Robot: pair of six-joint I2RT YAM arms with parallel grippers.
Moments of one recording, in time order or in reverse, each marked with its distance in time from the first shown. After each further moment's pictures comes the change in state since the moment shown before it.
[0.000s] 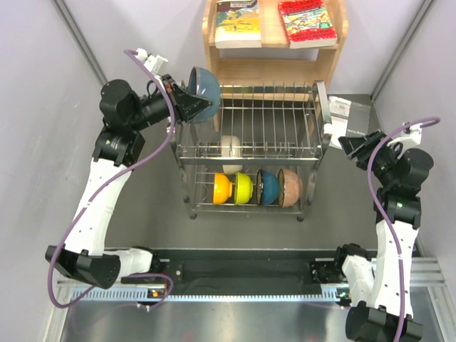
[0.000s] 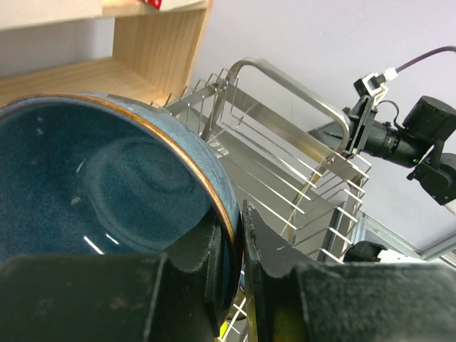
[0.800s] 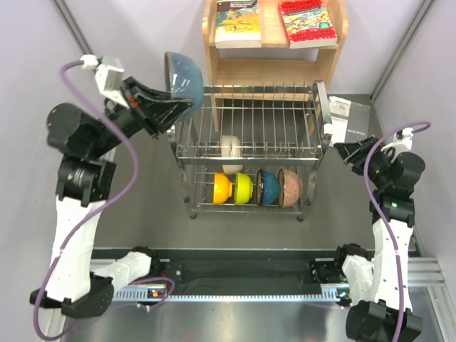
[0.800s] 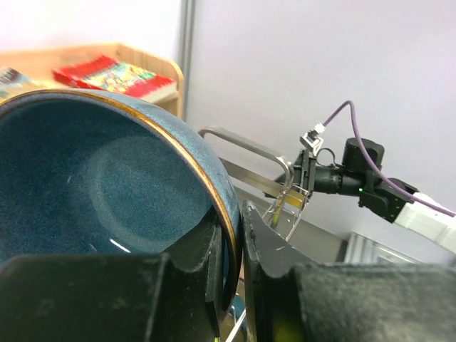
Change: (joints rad) left arm -0.004 -0.180 0.130 -0.063 -0.039 0.011; right arm 0.000 0.007 -0.106 0.058 -0.030 0.037
